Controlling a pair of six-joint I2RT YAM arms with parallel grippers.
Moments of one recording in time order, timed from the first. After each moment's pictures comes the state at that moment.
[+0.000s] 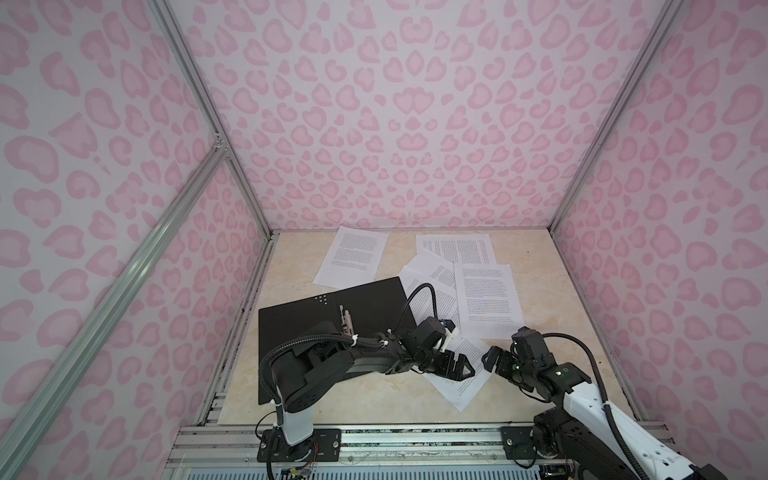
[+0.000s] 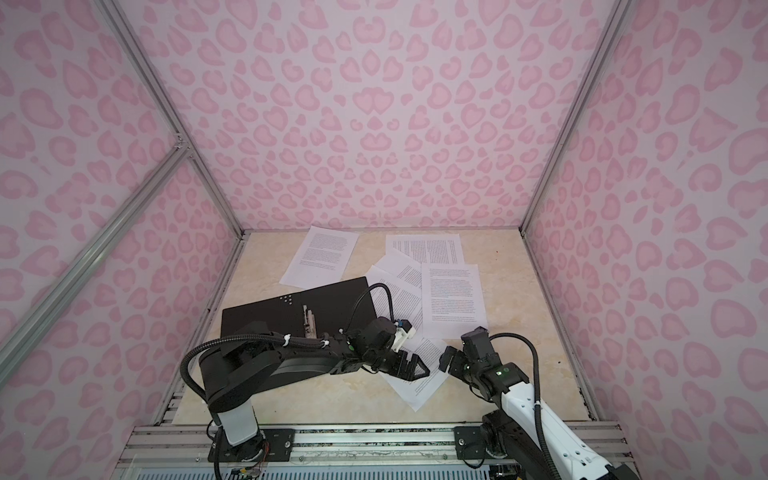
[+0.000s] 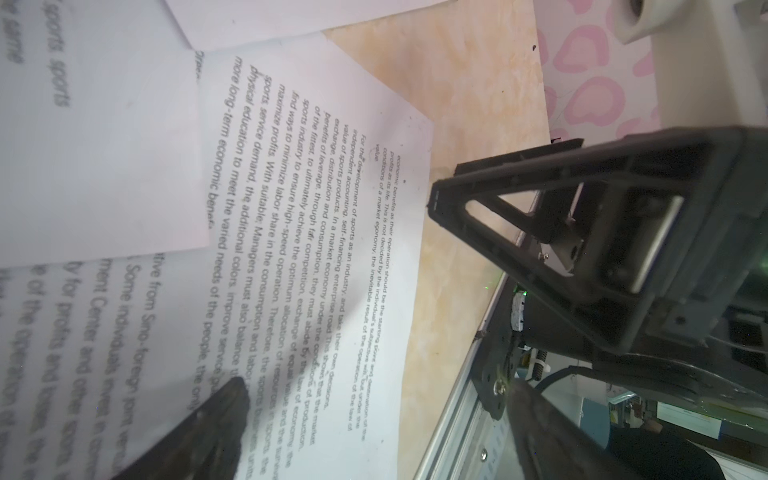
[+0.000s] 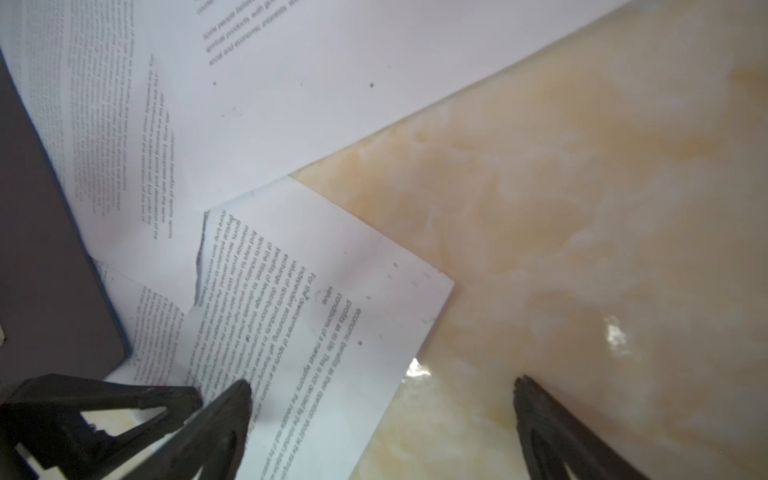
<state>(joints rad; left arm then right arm) -1.03 1.84 0.90 0.15 0.46 -0.76 0.34 0.79 0.31 -0.56 -0.06 0.79</state>
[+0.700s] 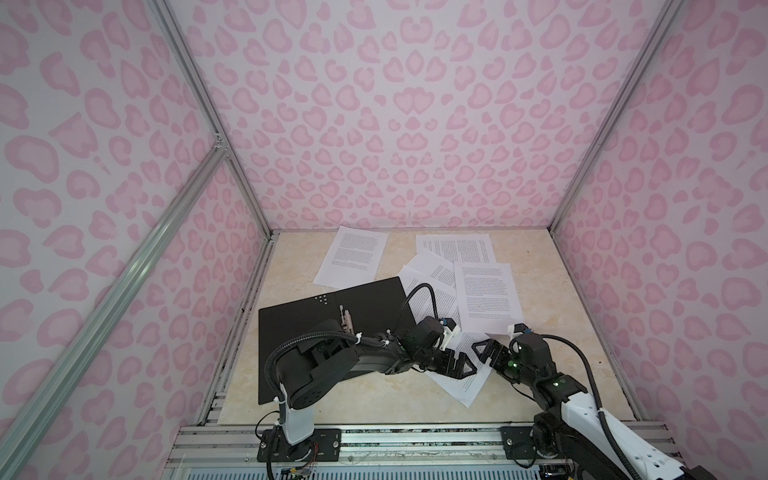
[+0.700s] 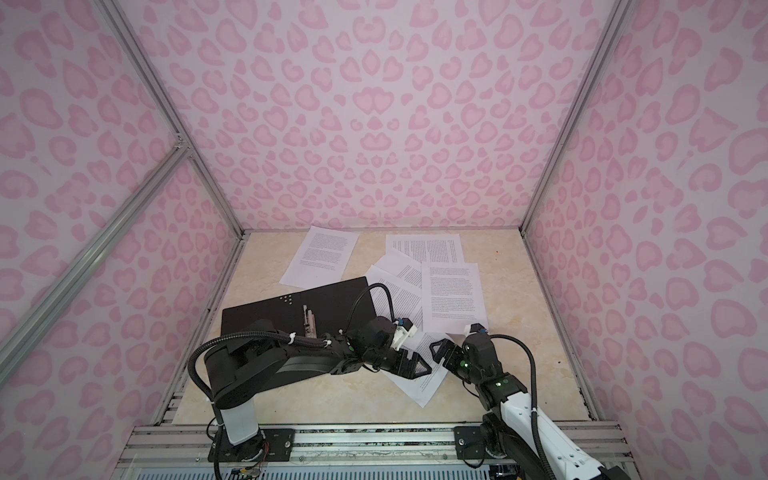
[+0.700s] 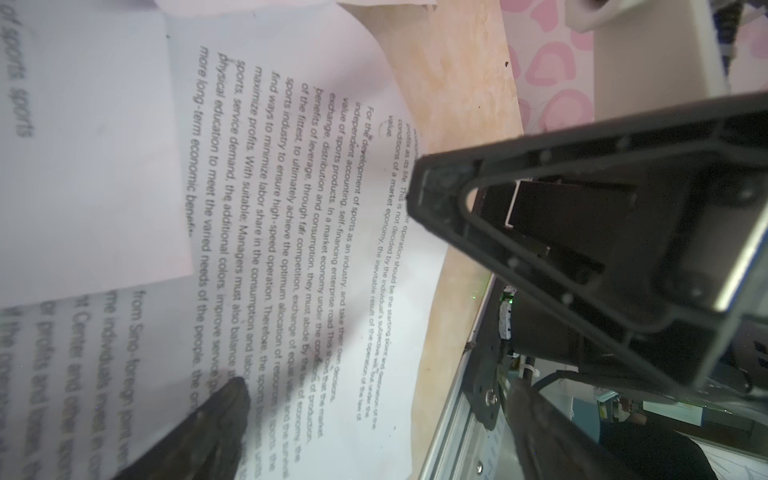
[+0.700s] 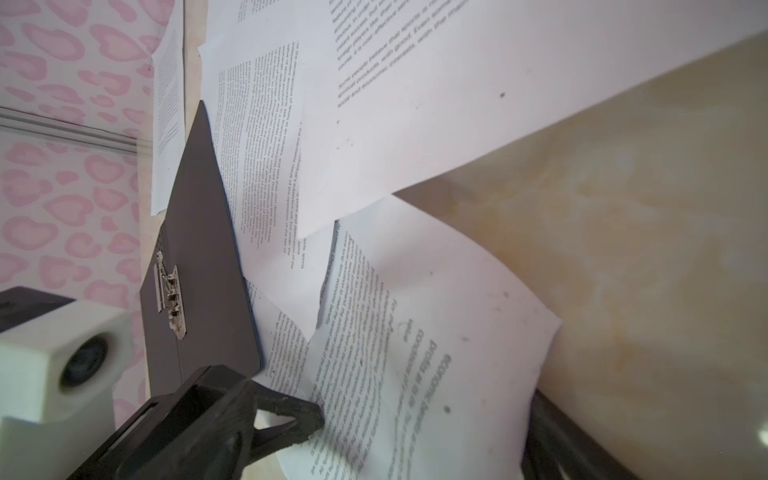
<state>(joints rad) -1.01 1.87 0.88 0.26 0.49 -0.77 0.32 0.72 0.14 -0.16 -0.25 0.92</state>
